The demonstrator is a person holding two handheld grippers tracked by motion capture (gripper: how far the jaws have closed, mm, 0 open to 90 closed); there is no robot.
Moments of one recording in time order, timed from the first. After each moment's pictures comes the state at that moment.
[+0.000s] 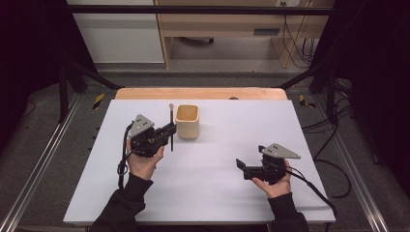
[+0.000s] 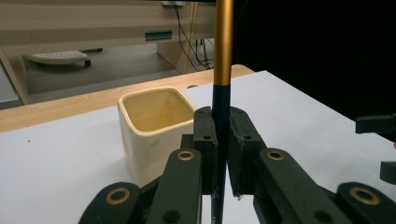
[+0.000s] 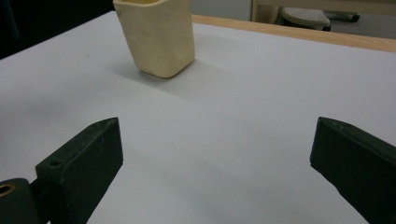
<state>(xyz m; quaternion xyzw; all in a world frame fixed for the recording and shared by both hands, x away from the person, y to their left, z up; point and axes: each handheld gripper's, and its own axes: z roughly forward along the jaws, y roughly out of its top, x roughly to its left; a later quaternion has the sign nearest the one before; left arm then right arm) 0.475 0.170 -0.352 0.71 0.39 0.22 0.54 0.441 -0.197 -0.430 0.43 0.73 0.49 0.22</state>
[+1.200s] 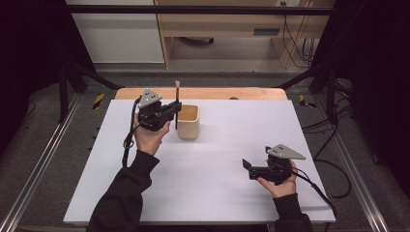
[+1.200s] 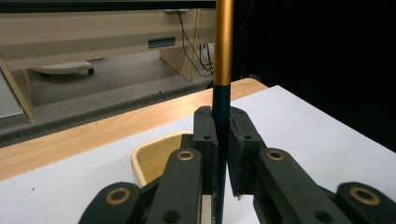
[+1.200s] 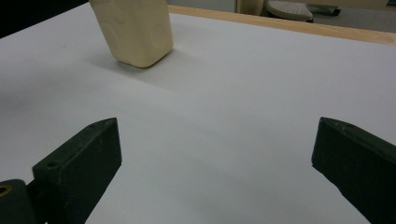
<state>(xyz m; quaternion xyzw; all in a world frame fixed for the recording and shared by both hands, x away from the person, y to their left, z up) 0.537 0.155 -0.327 0.71 0.38 0.23 0.54 0.441 -0.212 -0.434 0.45 0.72 0.47 0.24</state>
